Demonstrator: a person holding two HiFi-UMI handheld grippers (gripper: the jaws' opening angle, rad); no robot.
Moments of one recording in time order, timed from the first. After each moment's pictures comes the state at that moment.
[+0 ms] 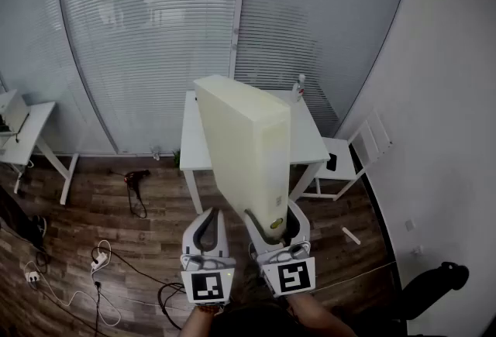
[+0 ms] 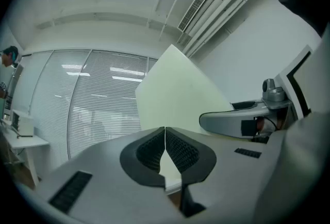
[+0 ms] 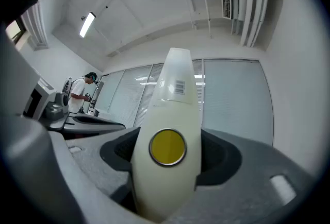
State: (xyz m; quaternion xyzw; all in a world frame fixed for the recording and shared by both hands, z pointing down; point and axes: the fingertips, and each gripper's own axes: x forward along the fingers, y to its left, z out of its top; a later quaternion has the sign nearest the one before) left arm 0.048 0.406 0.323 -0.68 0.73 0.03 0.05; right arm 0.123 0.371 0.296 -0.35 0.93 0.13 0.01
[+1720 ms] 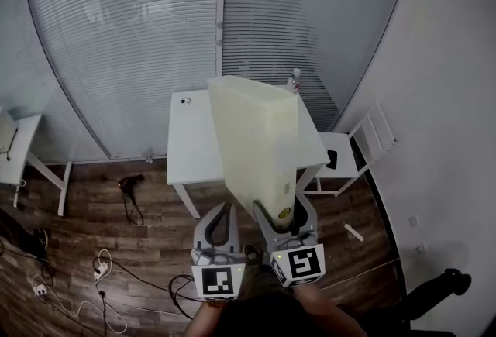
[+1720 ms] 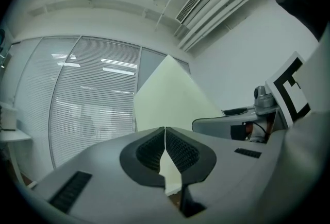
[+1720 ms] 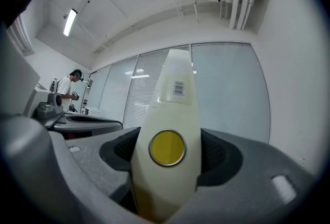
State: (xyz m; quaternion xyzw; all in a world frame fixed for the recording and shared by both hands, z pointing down) left arm 0.071 0.259 0.334 -0.72 0.70 0.01 0.03; right arm 0.142 0.213 0.321 -0.38 0.92 0.07 0.00
